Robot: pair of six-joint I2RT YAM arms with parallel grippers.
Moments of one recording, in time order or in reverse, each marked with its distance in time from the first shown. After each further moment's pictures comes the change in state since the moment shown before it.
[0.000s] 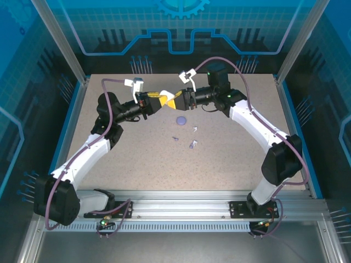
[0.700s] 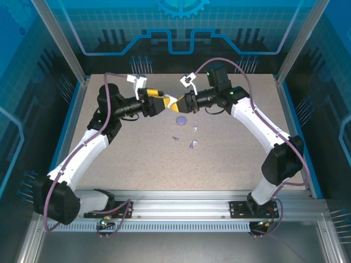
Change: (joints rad) left arm 0.002 0.010 0.156 -0.332 0.010 0.112; right arm -0.016 0.000 0.066 -0.345 0.111 -0.241
